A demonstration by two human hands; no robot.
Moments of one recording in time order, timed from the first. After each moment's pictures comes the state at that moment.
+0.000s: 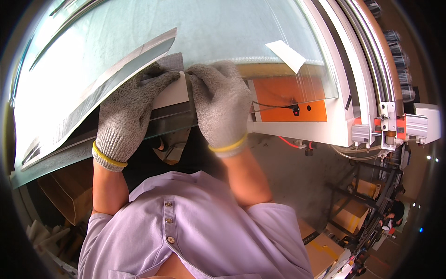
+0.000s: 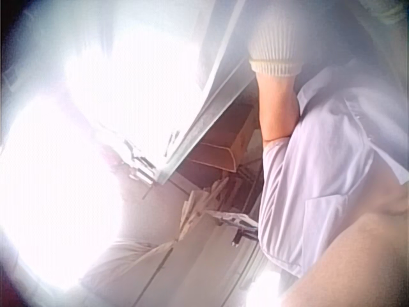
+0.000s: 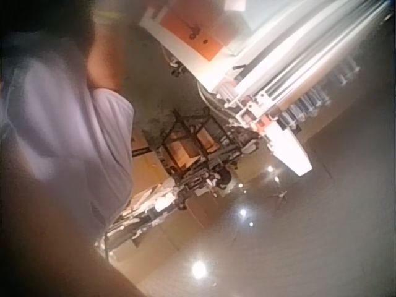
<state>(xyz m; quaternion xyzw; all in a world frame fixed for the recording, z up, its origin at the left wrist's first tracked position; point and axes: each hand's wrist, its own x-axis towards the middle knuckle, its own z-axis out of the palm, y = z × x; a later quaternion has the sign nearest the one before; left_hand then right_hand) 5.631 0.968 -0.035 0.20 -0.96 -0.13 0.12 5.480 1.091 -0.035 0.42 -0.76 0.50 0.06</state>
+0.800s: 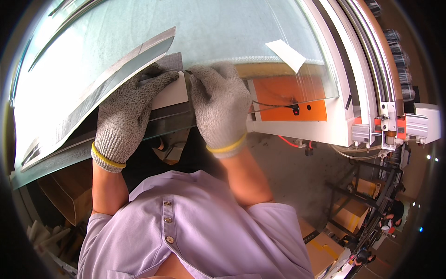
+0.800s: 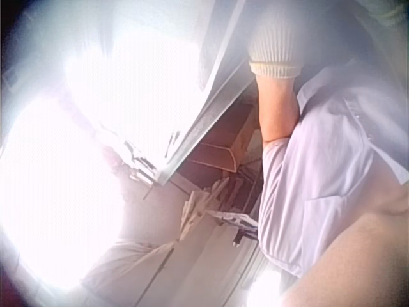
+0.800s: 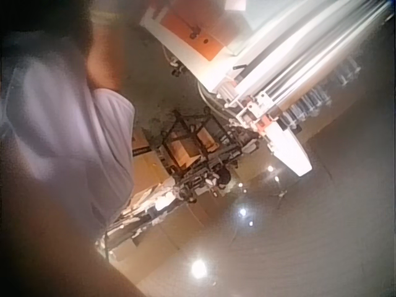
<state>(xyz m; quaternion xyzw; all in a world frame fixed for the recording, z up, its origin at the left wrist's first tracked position) 5.629 0.969 -0.025 0.19 -0.96 -0.13 0.13 5.480 1.091 -0.040 0.42 -0.76 0.48 0.07</state>
